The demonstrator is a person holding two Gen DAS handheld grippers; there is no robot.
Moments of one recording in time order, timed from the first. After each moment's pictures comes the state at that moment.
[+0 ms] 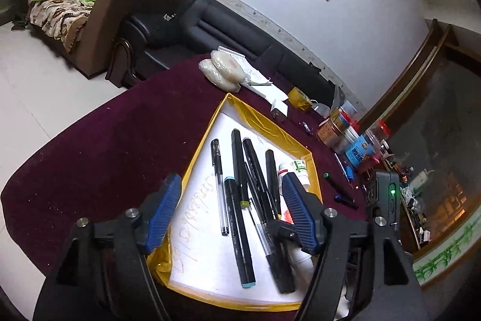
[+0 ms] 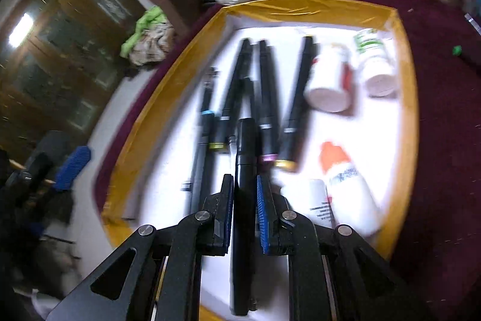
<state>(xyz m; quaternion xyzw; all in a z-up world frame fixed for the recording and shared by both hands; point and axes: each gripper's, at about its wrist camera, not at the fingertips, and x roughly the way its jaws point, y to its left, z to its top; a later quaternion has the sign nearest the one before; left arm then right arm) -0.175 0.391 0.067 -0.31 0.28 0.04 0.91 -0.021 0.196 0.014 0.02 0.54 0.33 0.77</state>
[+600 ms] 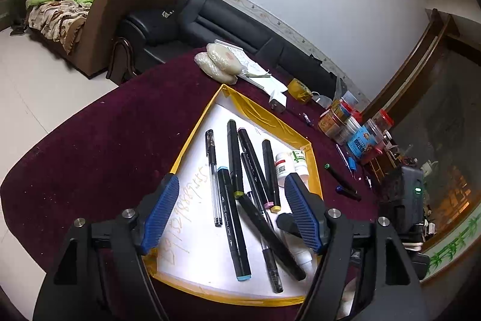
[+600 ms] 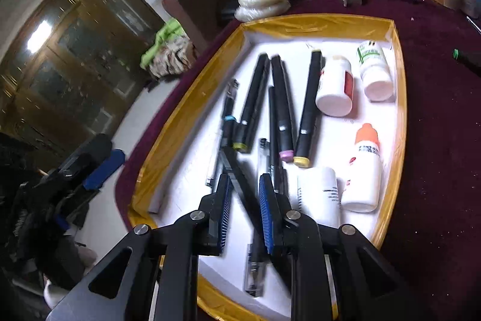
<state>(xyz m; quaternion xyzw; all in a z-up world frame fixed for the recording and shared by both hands) -0.171 0.374 0.069 -0.30 0.29 0.04 0.91 -0.038 0.173 0.032 0.07 0.50 0.39 0.77</state>
